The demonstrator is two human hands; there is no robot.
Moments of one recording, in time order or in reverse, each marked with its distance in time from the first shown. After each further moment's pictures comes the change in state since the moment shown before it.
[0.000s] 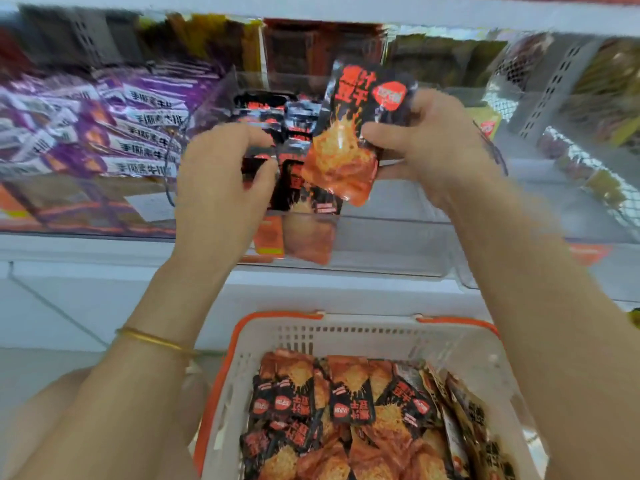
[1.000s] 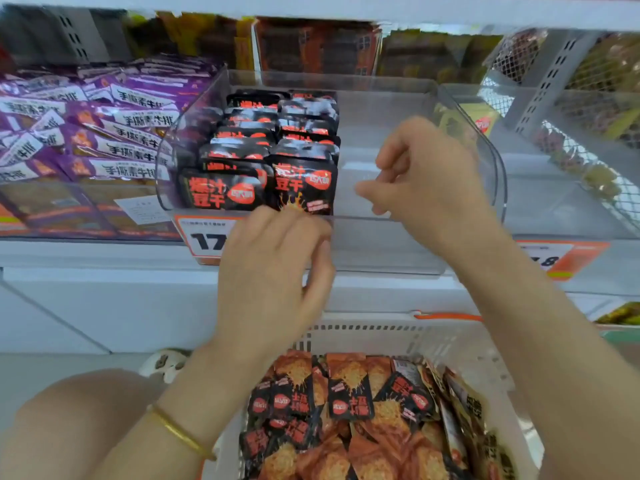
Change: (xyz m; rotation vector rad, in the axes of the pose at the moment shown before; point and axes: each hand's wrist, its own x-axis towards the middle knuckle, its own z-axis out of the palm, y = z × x) left_hand -0.061 0.040 0.008 0.071 -0.119 0.240; right_hand -0.040 0.006 0.005 -0.617 0.107 -0.149
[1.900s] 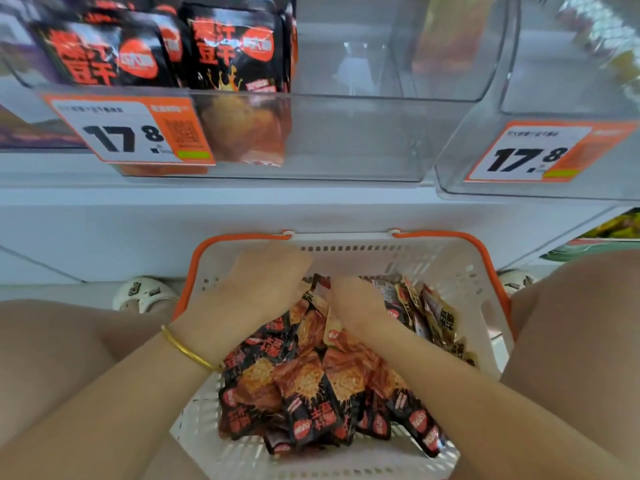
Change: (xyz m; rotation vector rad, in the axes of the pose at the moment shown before) left_hand -0.069 0.003 0.091 0.179 -1.025 -0.062; right_hand -0.143 0.189 0.153 -0.525 -0.658 0.219
